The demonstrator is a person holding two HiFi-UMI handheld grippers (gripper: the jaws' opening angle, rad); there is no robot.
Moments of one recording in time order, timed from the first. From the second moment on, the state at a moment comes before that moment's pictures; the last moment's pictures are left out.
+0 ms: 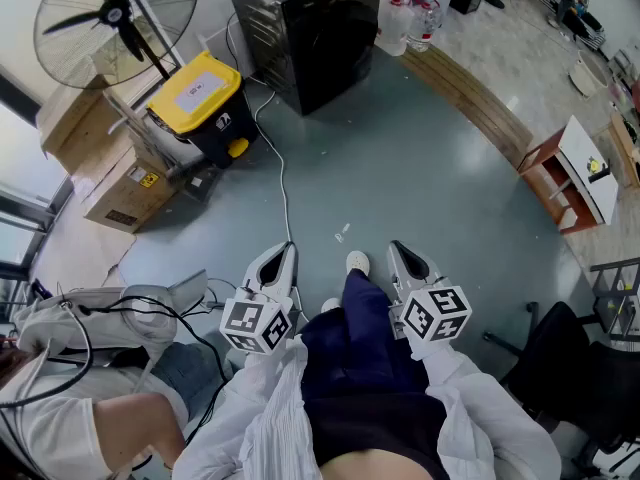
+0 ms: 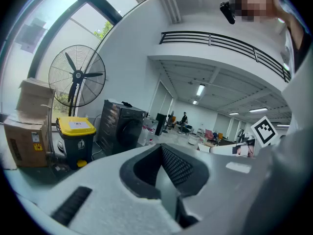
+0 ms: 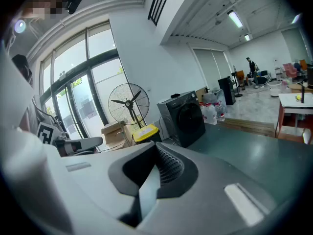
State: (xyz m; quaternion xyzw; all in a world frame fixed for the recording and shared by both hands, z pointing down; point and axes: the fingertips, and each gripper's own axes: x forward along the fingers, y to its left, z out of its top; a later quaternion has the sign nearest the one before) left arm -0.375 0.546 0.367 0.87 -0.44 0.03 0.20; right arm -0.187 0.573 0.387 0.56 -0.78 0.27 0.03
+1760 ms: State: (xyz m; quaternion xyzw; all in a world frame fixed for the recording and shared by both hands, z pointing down) left arm -0.254 0.279 0.365 0.87 -0.42 0.00 0.25; right arm -0.088 0.293 0.379 0.51 -0.81 0.28 0.02
